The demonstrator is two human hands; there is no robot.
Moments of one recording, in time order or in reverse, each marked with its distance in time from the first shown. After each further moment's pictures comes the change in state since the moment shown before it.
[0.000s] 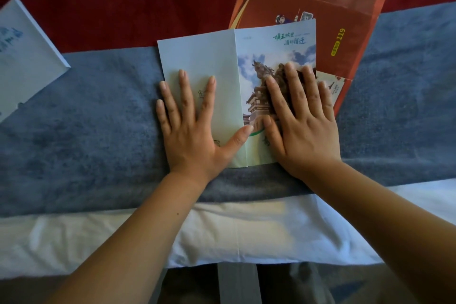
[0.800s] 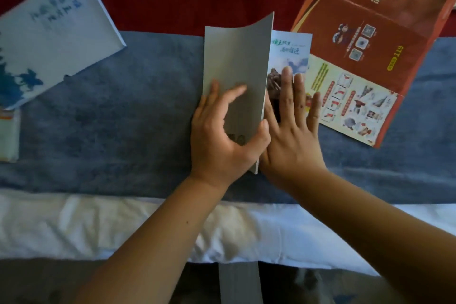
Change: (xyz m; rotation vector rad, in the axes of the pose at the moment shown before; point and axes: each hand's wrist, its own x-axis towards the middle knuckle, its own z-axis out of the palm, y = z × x) left_hand -0.014 -0.031 -0.042 -0.894 0.148 -0.100; right_hand 0.019 -0.107 -0.002 0.016 -0.262 -0.041
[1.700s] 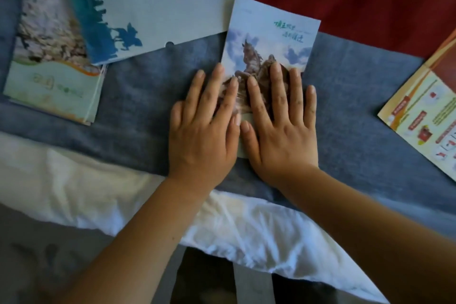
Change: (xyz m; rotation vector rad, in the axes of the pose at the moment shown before) left_hand -0.005 -0.108 -0.132 0.793 0.048 0.068; right_hand 0.056 -0.139 0.049 -0.053 0.022 -0.236
